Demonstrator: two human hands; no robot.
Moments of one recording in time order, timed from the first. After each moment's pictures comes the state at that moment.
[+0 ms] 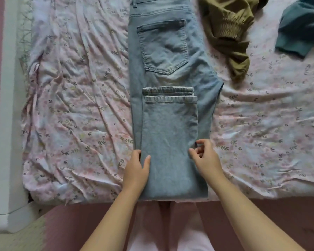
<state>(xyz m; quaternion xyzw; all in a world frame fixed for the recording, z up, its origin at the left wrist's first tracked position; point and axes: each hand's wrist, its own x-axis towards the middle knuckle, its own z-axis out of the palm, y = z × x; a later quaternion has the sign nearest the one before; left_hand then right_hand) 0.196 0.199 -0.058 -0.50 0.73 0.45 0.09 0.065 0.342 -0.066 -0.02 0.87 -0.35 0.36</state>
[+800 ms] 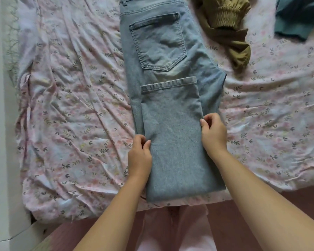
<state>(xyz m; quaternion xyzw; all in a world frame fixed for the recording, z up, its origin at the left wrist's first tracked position) 0.169 0.167 -0.078 -0.45 0.77 0.46 -0.01 0.029 0.297 -0.080 0.01 0.90 -0.38 0.18</state>
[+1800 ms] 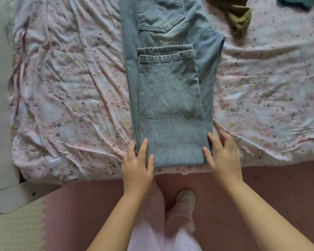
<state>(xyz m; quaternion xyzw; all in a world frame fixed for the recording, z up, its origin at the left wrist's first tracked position) 0.288 0.252 -0.113 -0.36 0.89 0.27 0.02 0.144 0.434 -0.118 -0.22 0.95 -0.18 0.13</state>
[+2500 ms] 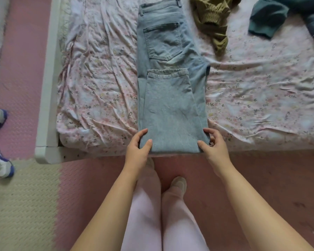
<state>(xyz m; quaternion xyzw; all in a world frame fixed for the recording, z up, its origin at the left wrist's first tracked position) 0.313 0.284 0.035 -0.47 0.60 0.64 -0.03 0.180 0.456 0.028 0.00 0.79 -0.51 0.33</state>
